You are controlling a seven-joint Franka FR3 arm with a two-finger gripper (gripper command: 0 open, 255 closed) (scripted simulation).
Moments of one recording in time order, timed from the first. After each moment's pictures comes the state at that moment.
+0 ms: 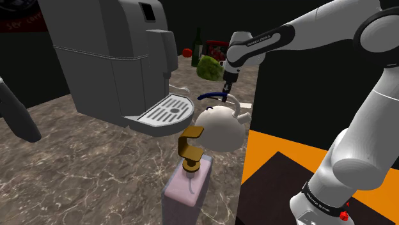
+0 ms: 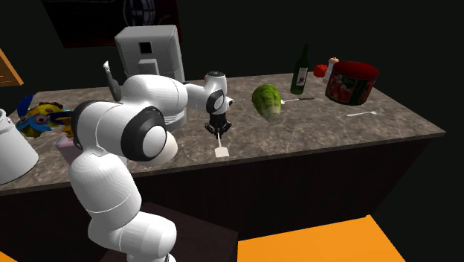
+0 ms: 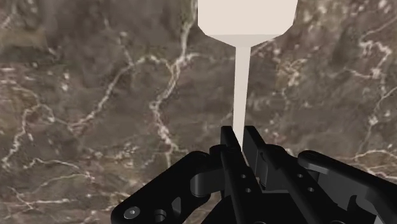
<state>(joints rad) 0.11 0.01 -0.20 -2.08 0.05 2.14 -0.61</state>
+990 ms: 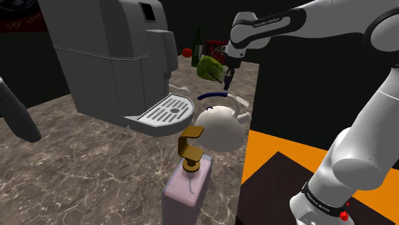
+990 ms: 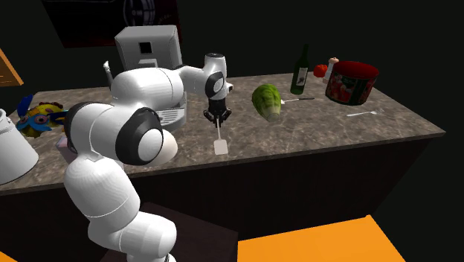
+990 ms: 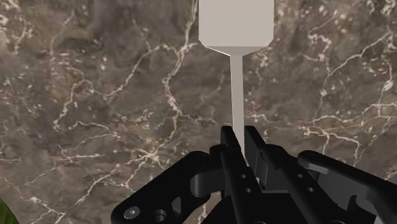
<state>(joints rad) 0.12 -0.04 -0.20 -1.95 0.03 1.96 -0.59</state>
